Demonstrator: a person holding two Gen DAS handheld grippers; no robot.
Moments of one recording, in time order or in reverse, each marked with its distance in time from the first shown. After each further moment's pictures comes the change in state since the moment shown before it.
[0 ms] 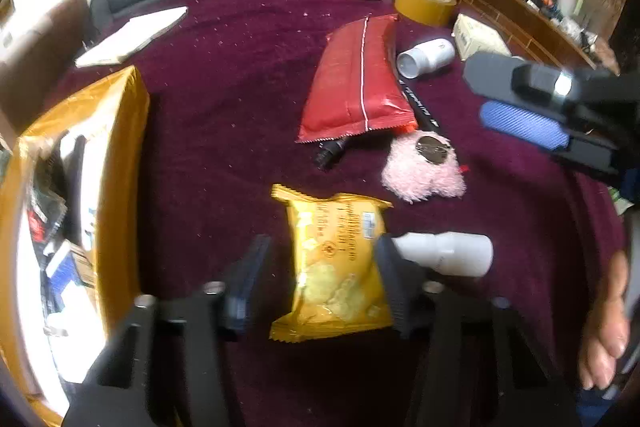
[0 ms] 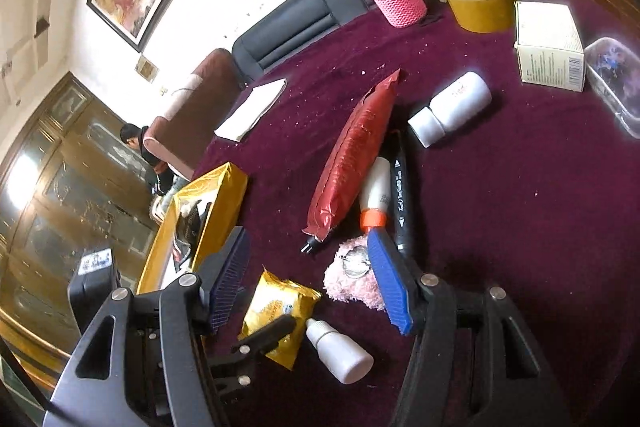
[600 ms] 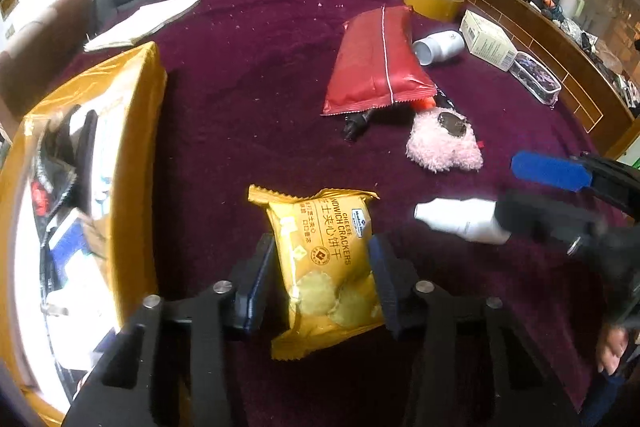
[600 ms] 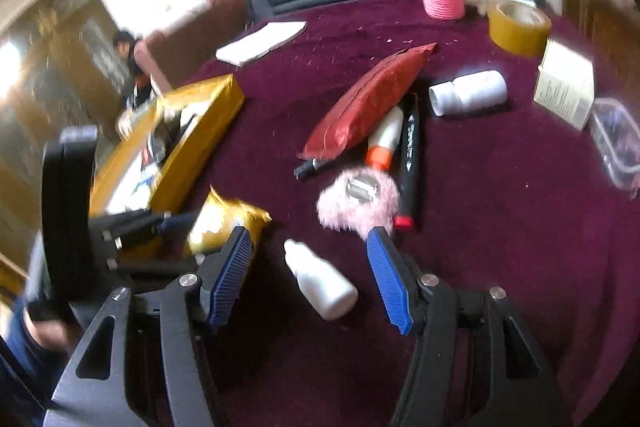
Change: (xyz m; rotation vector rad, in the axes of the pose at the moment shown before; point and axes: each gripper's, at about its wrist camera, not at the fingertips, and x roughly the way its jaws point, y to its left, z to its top) left arm -0.004 0.017 -0.019 0.000 -0.006 0.022; right arm 0.000 0.029 -0.048 -0.341 0.158 -0.158
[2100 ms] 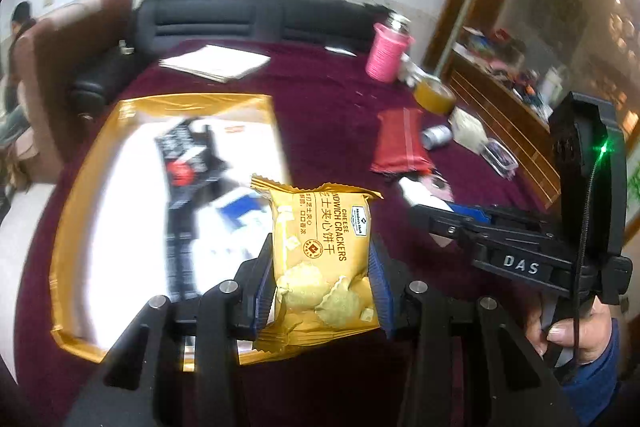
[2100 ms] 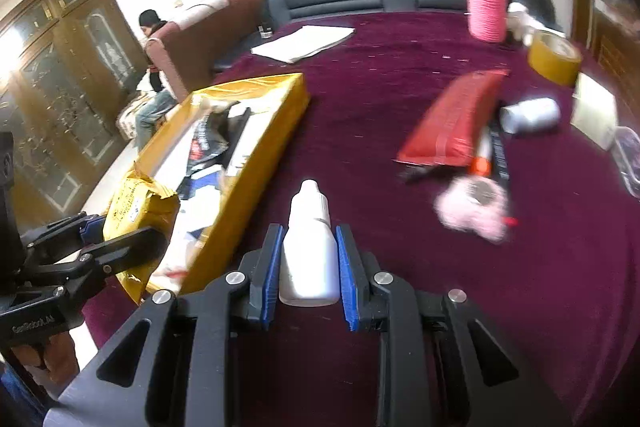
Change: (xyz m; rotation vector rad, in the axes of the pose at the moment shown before) left arm -0.126 0.102 -0.055 -0.176 -0.254 -0.089; right arm 0.011 0.100 0.003 -0.016 -0.040 -0.003
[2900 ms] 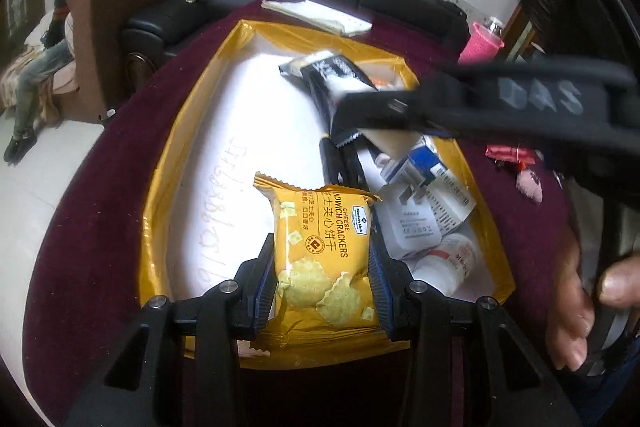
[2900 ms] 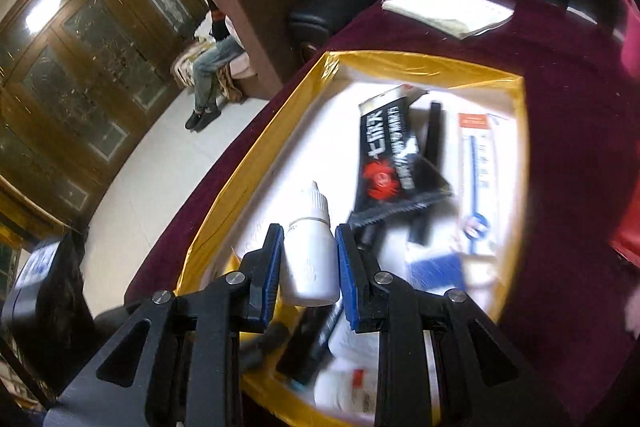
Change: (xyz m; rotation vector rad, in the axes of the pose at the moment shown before) left arm 0.023 0.119 -0.041 -0.161 0.094 0.095; right arm 0.132 0.154 0.060 -0.106 0.197 0.184
